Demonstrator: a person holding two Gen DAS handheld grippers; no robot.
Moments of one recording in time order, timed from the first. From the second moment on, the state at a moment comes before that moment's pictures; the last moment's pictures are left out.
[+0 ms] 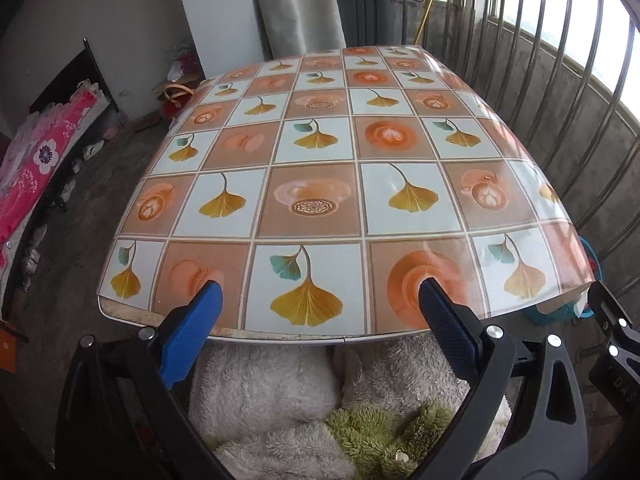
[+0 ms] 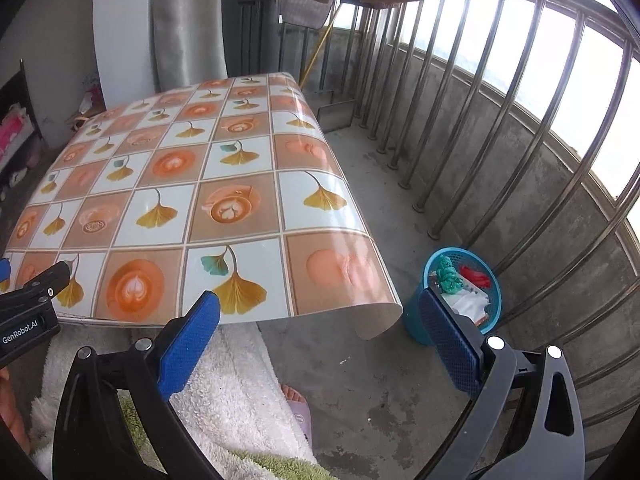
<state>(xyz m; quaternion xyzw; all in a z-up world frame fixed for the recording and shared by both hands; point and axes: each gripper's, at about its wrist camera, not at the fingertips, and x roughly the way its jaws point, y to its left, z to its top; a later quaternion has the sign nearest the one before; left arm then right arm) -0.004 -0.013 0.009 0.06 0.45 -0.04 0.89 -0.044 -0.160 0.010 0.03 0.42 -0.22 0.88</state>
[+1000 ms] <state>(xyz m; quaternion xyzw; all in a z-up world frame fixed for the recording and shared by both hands) 0.008 -0.068 0.004 0.11 0.46 -0.11 0.87 -0.045 -0.201 -0.001 0.06 0.45 -0.26 0.85</state>
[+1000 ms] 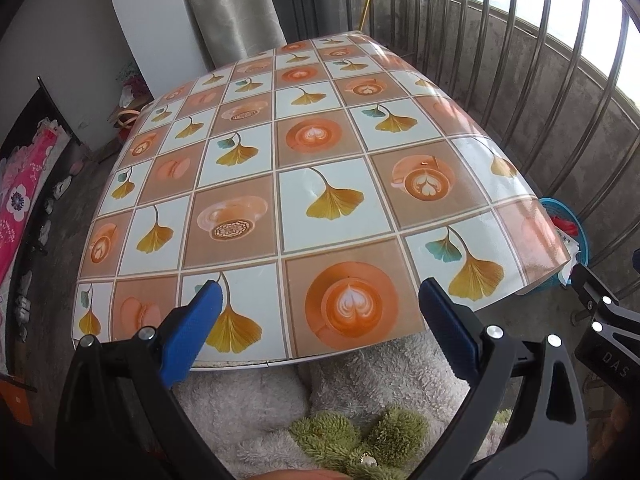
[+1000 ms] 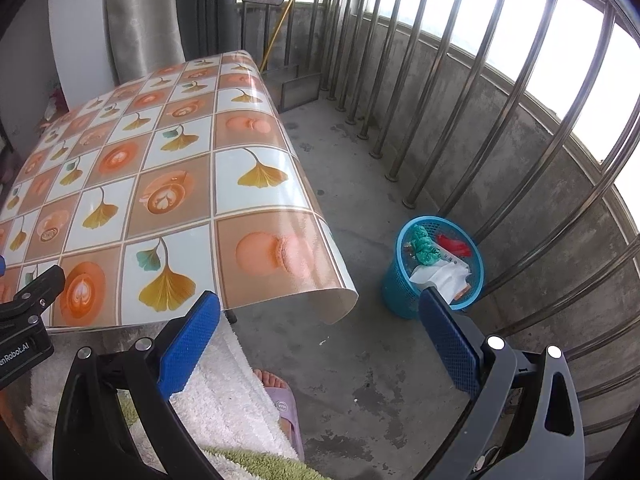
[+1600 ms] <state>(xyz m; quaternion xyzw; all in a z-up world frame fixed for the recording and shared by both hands) 0.008 -0.062 0.010 0.10 0.45 -0.10 0.88 -0.049 -0.208 0.003 0.06 0.44 -0.28 0.85</state>
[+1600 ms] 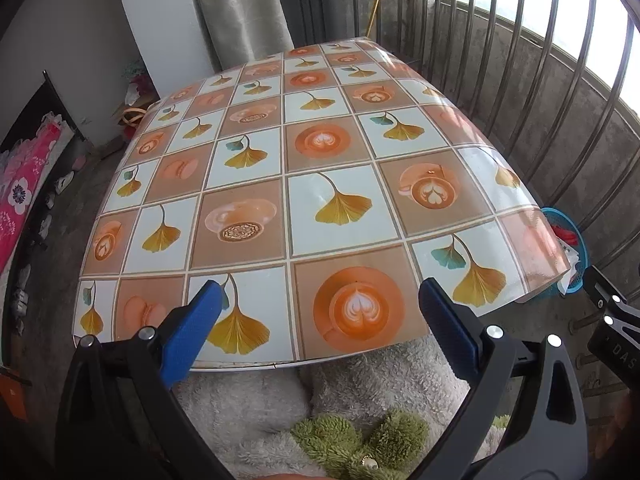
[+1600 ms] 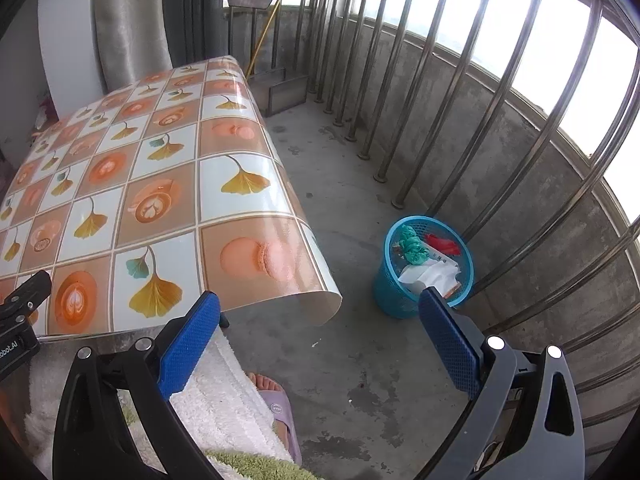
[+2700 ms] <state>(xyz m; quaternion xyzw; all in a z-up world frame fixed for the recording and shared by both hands) 0.010 -0.059 0.010 0.09 0.46 -0.10 0.88 -0.049 -0.209 0.004 0.07 0.44 -0.28 0.85</state>
